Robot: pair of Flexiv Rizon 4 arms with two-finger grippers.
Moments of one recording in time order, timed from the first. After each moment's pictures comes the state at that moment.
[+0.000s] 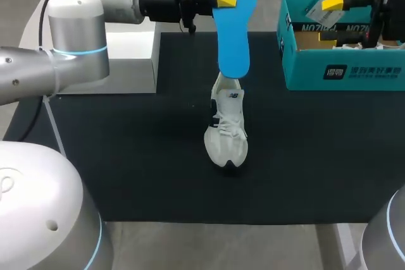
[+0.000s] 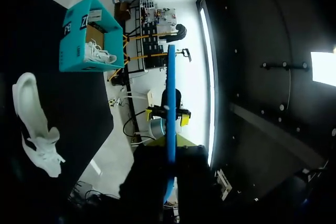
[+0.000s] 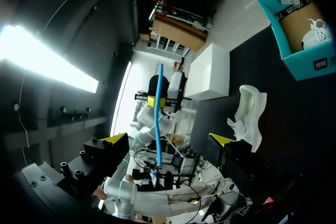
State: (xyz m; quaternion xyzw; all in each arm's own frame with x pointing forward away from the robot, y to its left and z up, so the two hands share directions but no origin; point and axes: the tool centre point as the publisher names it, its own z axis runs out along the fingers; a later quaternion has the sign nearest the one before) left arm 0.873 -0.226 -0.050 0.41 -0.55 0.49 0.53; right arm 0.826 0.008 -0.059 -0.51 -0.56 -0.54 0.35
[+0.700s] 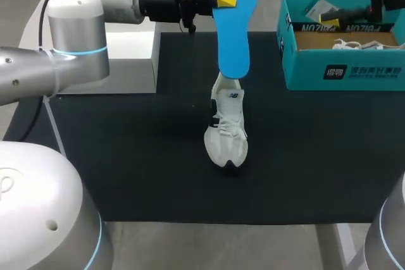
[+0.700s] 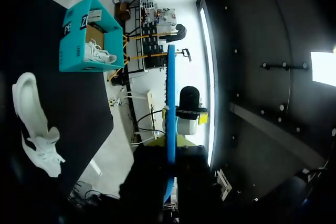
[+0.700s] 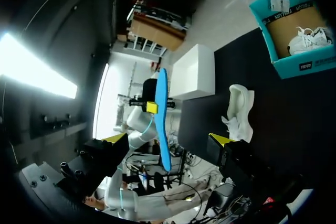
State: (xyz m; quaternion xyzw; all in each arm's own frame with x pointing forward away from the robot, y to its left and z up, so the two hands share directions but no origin) left arm 0.873 -0.226 -0.050 0.41 -0.55 0.49 0.53; right arm 0.829 0.029 -0.013 -0.58 -0.59 -0.47 0.31
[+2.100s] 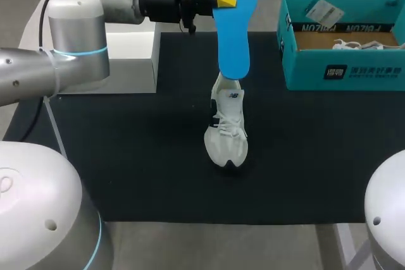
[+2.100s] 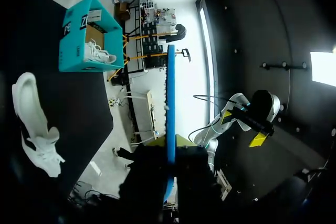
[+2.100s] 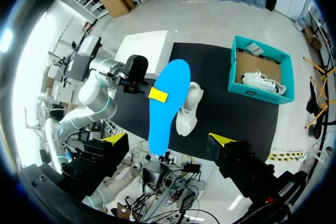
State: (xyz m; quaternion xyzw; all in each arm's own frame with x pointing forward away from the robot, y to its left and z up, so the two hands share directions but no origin) left arm 0.873 -0.226 -0.050 0.41 -0.55 0.49 0.53; right arm 0.815 0.105 0.084 -0.61 -0.76 -0.18 0.07
